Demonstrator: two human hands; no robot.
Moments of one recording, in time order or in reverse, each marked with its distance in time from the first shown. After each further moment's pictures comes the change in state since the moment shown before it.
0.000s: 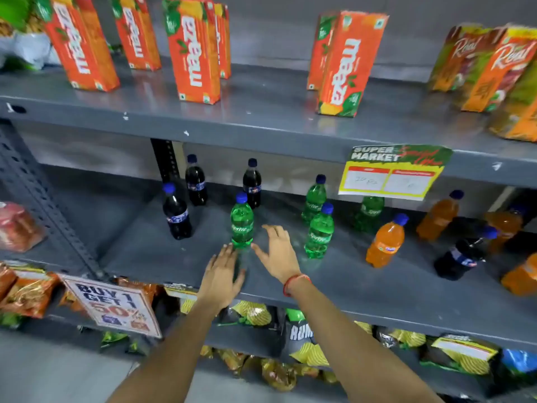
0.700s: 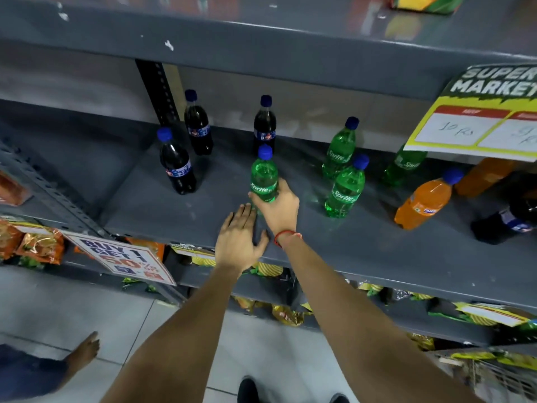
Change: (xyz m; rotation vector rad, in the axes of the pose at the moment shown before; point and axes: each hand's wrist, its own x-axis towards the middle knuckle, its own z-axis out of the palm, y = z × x) left_hand 0.005 0.004 0.014 0.034 0.007 0.006; right_hand 0.030 -0.006 0.055 0.405 0.319 0.259
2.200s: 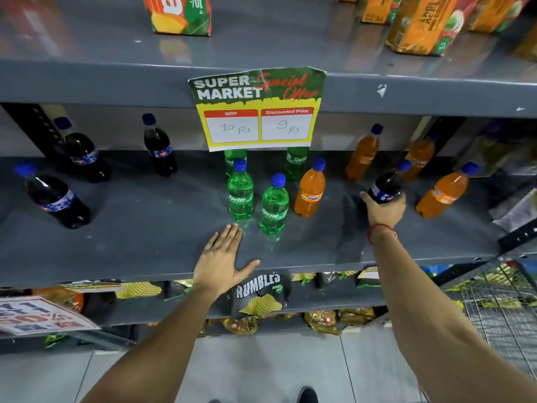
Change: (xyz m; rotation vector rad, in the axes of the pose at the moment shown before) left_hand 0.000 0.133 0.041 0.140 -0.141 0.319; right_hand 0.043 0.168 -0.358 -0.012 0.718 0.486
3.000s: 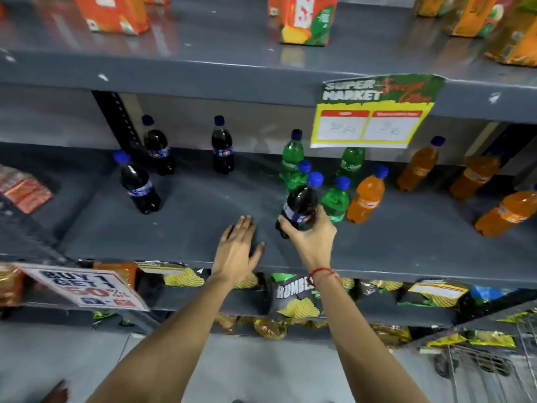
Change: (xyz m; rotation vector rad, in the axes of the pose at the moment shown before) left_hand -0.027 -0.068 -0.016 -0.203 0.155 -0.110; right_hand -0.251 -0.051 0.082 0.160 -0.450 -0.497
